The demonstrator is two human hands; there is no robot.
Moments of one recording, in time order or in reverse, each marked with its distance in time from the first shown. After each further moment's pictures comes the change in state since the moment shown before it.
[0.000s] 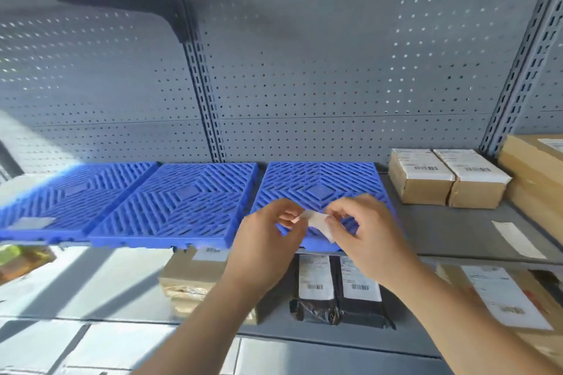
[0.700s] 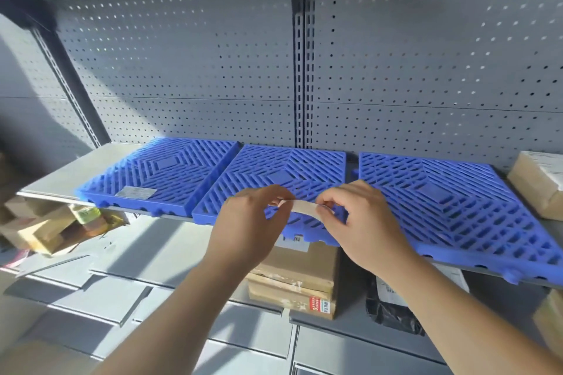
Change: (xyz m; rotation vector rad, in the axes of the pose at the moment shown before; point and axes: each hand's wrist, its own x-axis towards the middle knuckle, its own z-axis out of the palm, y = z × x) left_hand 0.010 -0.134 -0.171 0.329 0.147 0.053; right_hand 0.071 -0.116 0.164 -0.011 -0.040 -0.153
